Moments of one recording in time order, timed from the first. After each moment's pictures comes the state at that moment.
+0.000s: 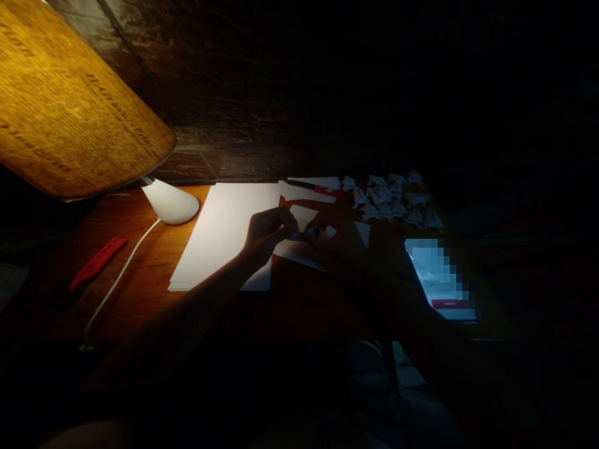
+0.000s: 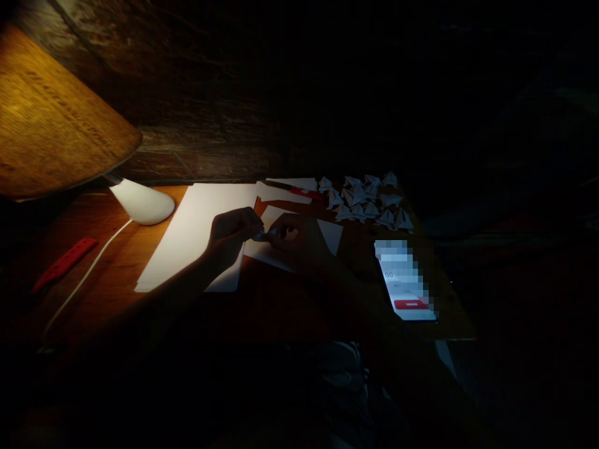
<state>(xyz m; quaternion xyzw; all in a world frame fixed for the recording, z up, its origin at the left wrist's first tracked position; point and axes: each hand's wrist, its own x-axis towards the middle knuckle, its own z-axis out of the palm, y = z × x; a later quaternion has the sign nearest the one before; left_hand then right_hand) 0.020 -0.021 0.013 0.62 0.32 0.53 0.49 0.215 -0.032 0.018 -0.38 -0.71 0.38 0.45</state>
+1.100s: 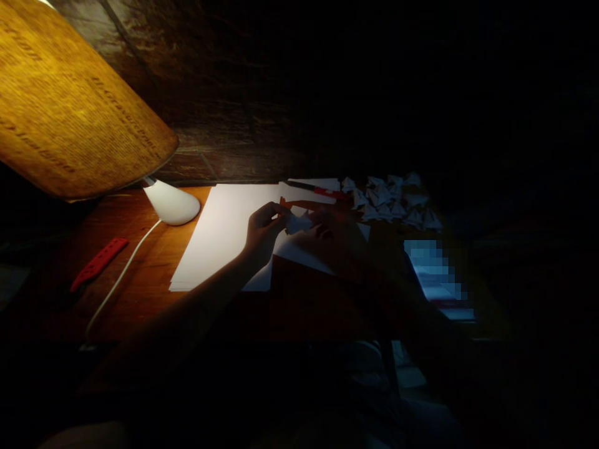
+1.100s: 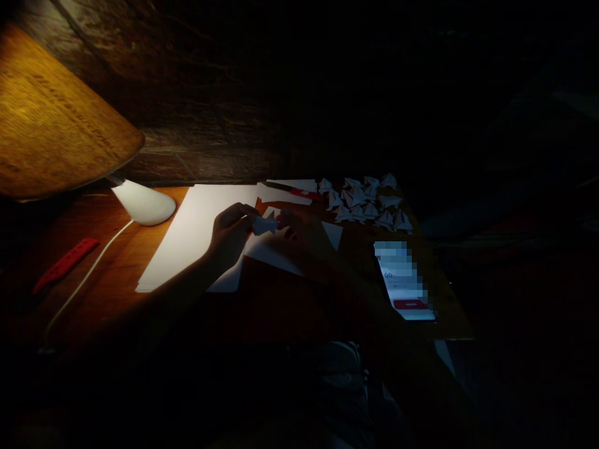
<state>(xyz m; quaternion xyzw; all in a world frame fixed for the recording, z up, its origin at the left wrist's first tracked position) 0.024 -0.011 0.001 0.53 0.40 0.58 0.48 0.217 -0.022 0.010 -0.44 -0.59 0.50 0.46</state>
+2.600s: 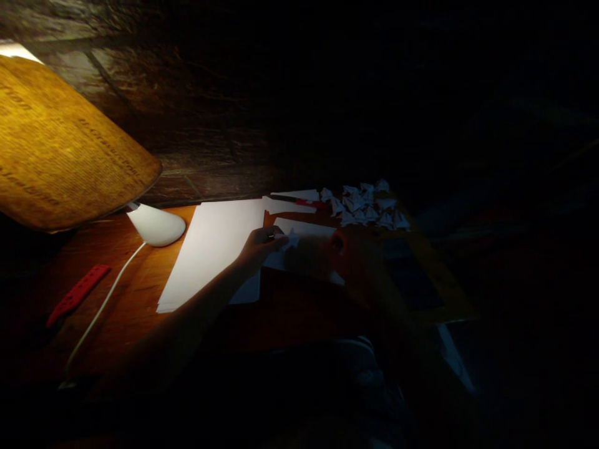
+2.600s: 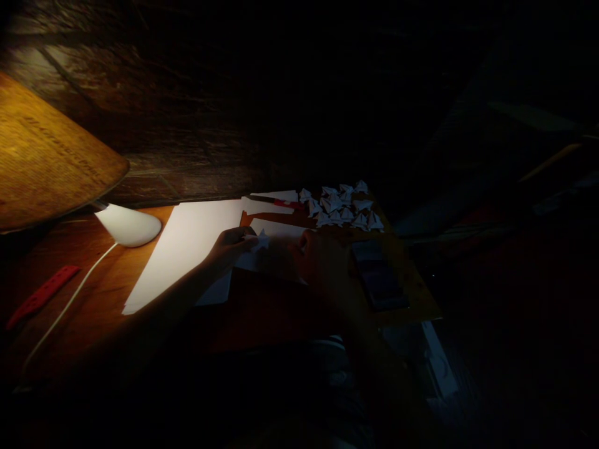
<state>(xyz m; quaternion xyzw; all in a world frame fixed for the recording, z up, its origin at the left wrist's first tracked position) 0.019 -0.001 -0.013 0.60 0.40 0.42 0.55 0.253 -0.081 0.032 -0.67 -0.67 0.09 0.30</state>
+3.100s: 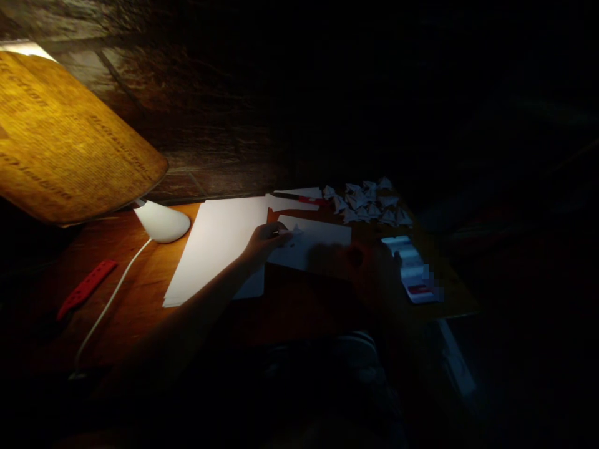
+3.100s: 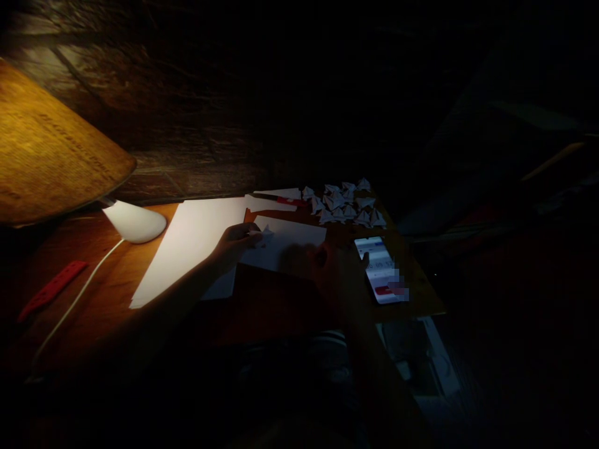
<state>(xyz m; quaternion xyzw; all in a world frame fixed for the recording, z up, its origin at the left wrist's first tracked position) 0.020 -0.001 -0.013 0.59 0.41 0.42 0.56 0.260 -0.118 0.023 -0.75 -0.61 0.06 0.24</state>
